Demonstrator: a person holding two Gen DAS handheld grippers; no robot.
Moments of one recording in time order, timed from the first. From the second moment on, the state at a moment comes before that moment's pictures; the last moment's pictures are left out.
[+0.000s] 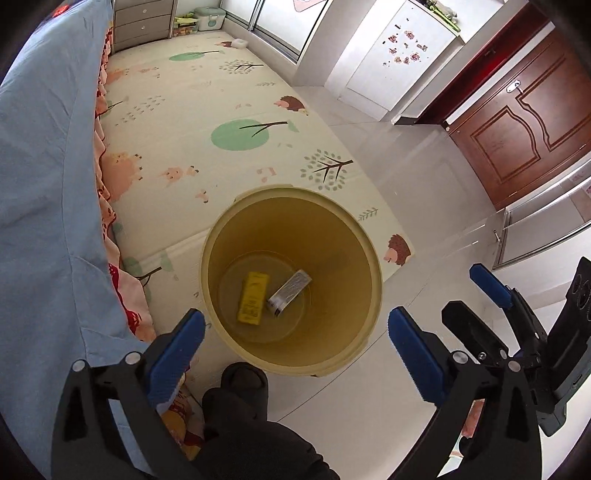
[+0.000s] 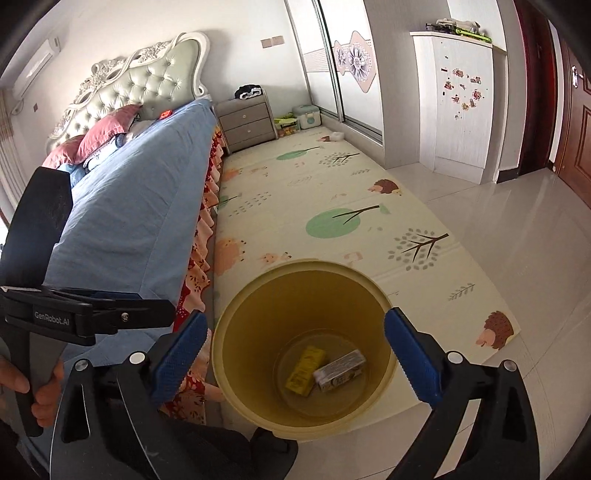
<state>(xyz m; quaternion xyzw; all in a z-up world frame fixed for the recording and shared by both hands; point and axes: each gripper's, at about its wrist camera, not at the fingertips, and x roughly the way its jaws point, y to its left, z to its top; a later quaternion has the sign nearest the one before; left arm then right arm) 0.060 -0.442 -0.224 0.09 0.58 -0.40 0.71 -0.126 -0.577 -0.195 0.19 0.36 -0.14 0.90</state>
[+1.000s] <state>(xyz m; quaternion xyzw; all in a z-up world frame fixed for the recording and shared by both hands) 0.022 -0.248 -0.072 0.07 0.32 -0.32 0.89 -0.113 -0.441 -0.082 0.10 0.23 -0.01 0.97</state>
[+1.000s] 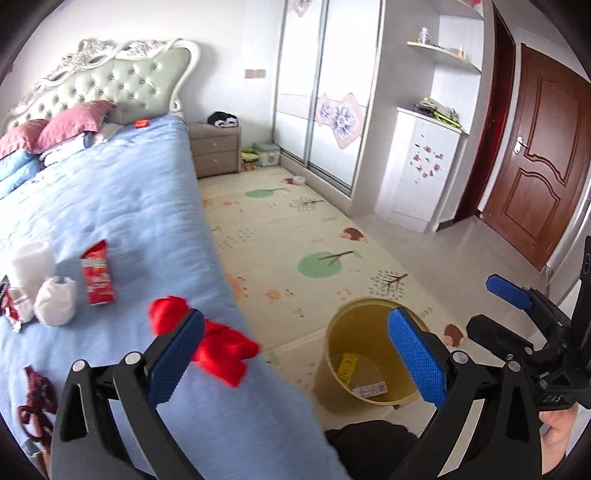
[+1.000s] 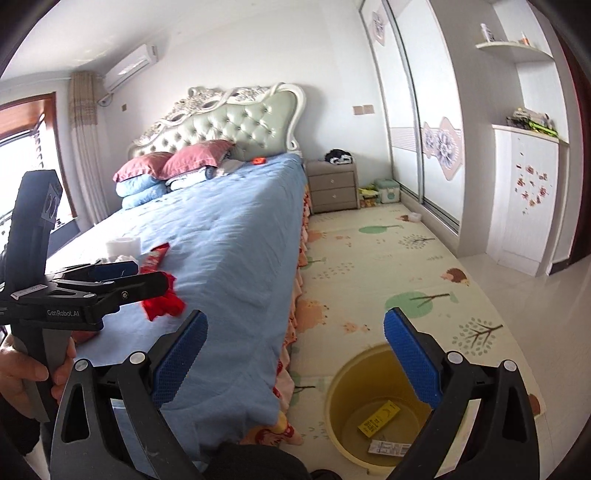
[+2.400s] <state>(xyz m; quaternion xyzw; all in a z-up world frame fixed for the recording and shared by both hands) 0.017 0.006 -0.132 0.04 0.36 -0.19 0.91 -0.054 -0.193 -0.086 0.03 0.26 0.19 0.95</state>
